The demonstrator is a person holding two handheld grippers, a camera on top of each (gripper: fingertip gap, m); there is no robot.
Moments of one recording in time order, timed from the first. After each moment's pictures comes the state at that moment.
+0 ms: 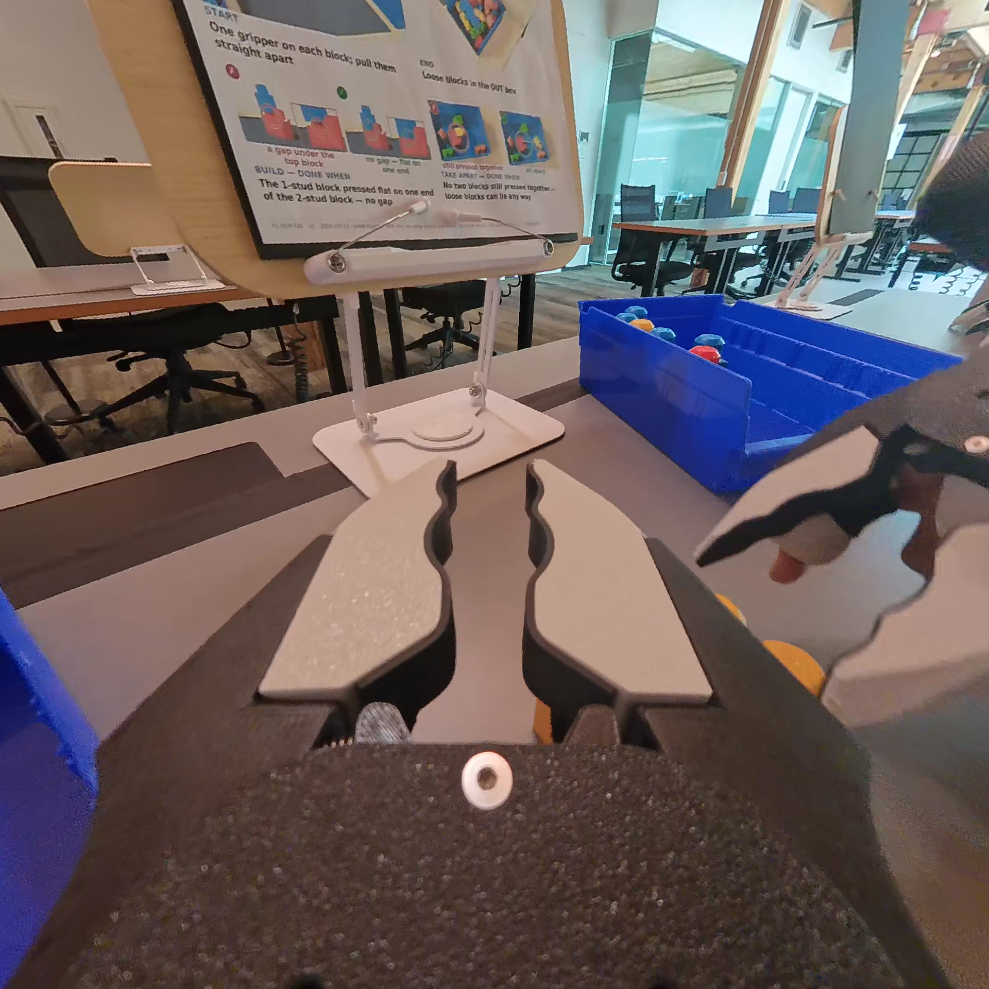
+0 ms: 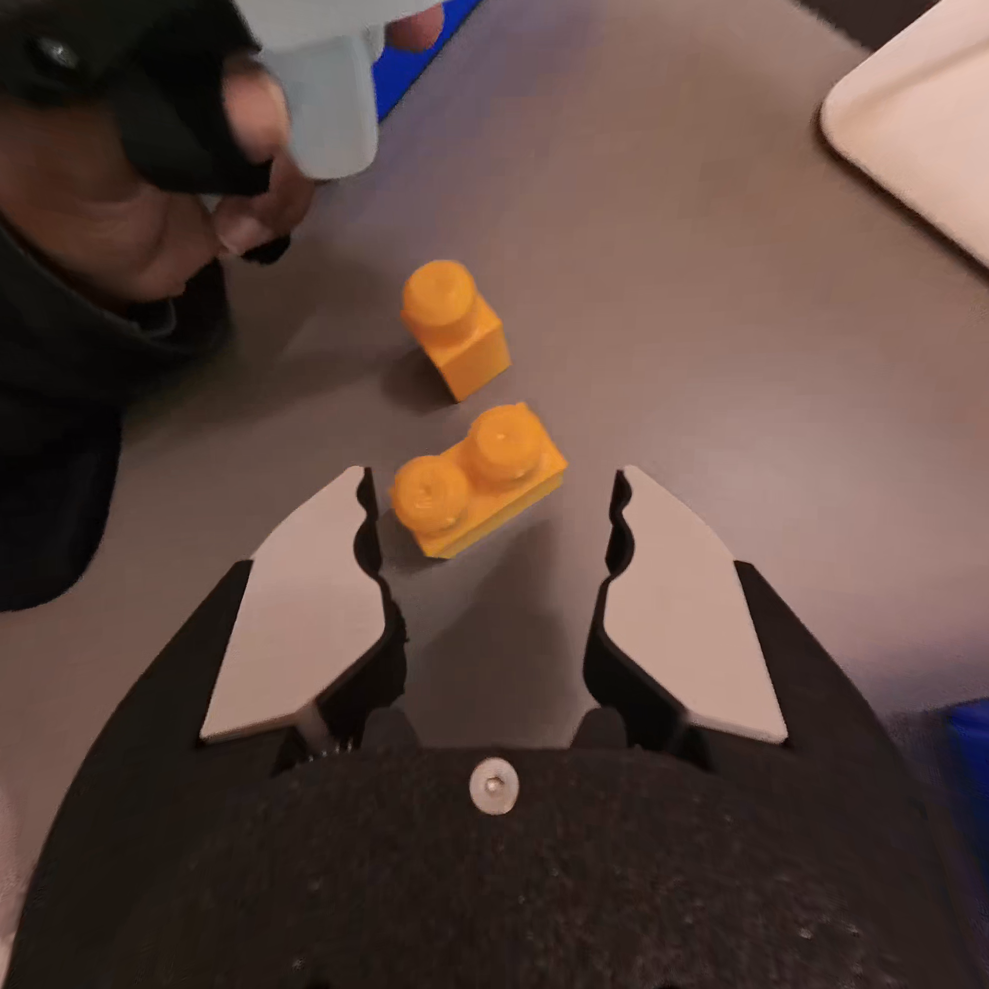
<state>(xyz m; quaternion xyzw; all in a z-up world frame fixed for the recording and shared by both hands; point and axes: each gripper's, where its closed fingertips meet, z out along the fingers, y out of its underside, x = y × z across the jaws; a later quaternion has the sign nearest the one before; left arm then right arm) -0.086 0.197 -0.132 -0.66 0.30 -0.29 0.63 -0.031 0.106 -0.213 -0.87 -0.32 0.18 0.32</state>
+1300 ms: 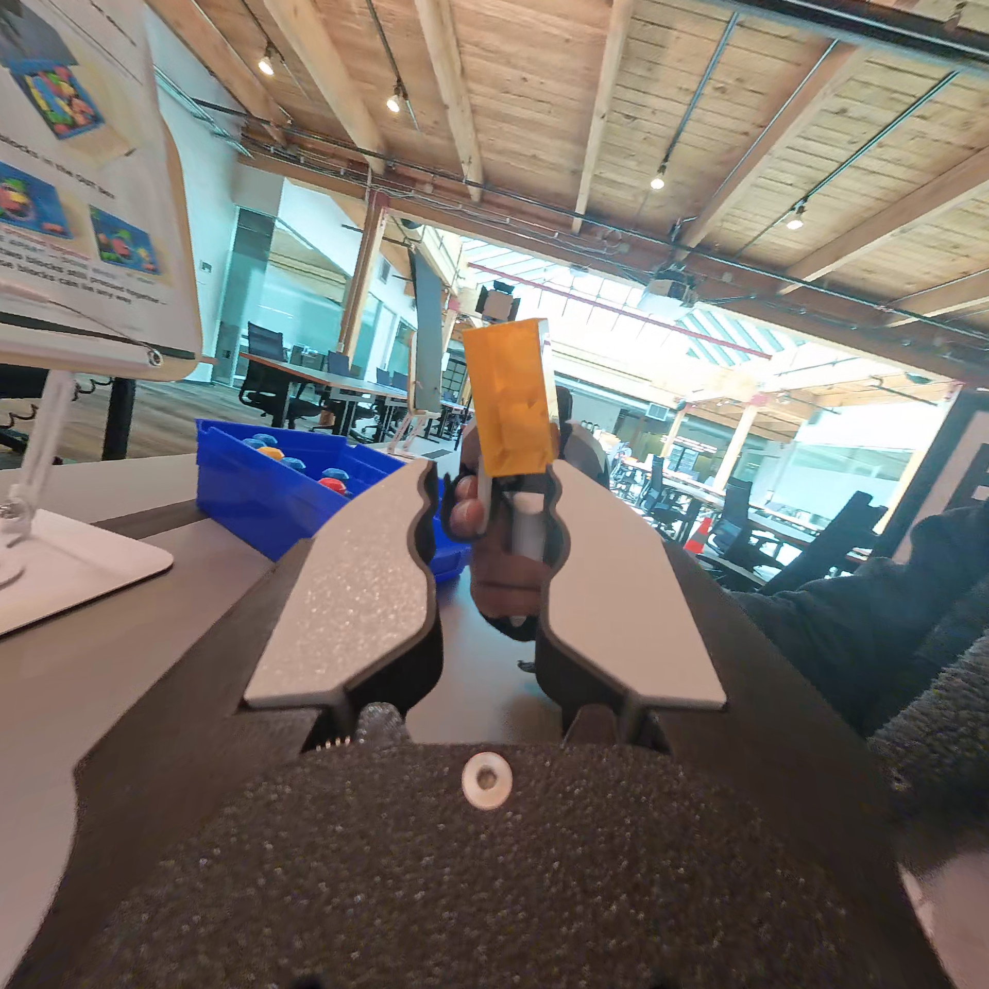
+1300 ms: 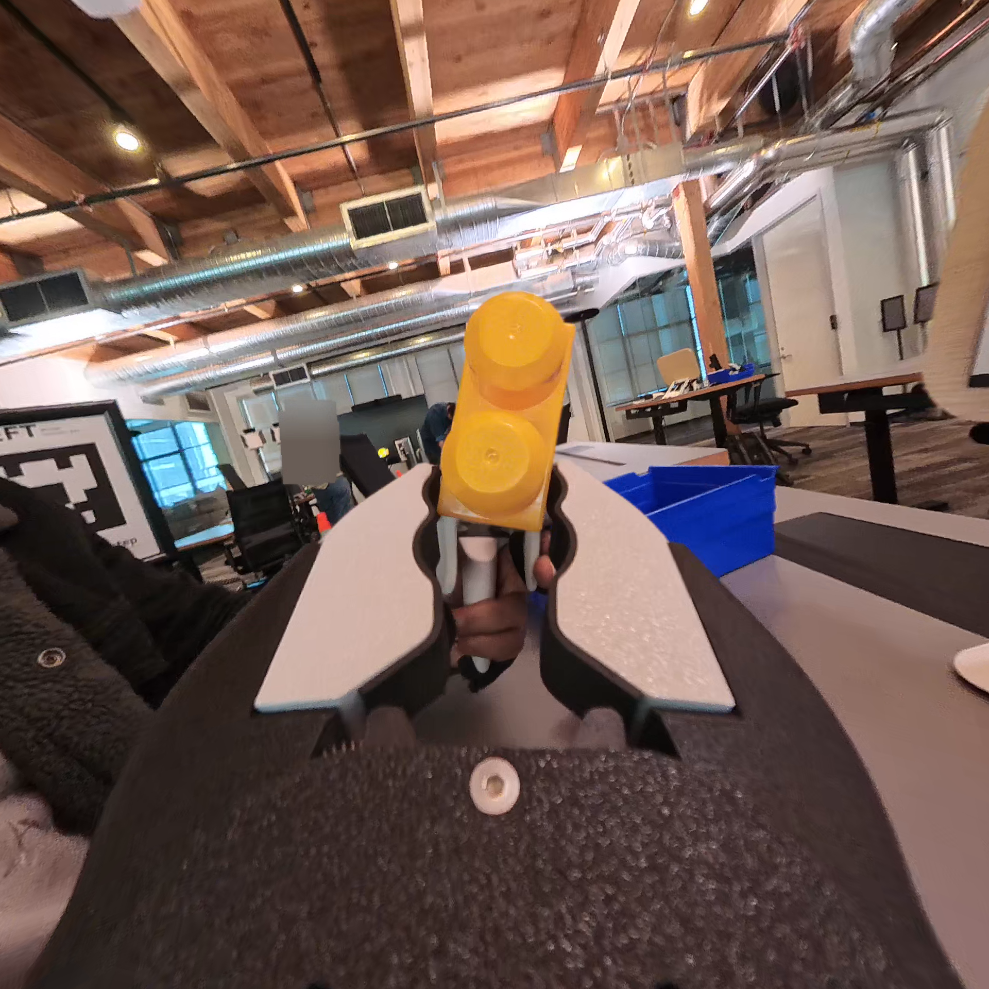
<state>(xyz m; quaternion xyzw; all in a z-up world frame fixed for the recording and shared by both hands) -0.040 0.095 -0.067 -0.47 0.32 -0.66 0.50 0.000 0.083 -0.050 -0.49 -0.26 0.57 0.61</state>
